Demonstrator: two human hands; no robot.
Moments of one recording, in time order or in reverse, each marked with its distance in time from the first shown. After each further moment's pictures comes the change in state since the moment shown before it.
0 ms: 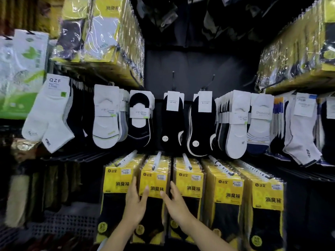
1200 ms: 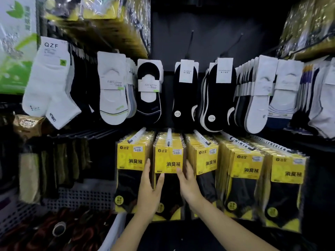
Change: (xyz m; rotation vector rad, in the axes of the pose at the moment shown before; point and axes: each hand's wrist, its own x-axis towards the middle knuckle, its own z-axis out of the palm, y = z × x) left_hand -0.019 -0.028 -0.002 -0.143 0.013 0.130; right_hand 0.009 0.022 0.031 0.146 0.220 -0.046
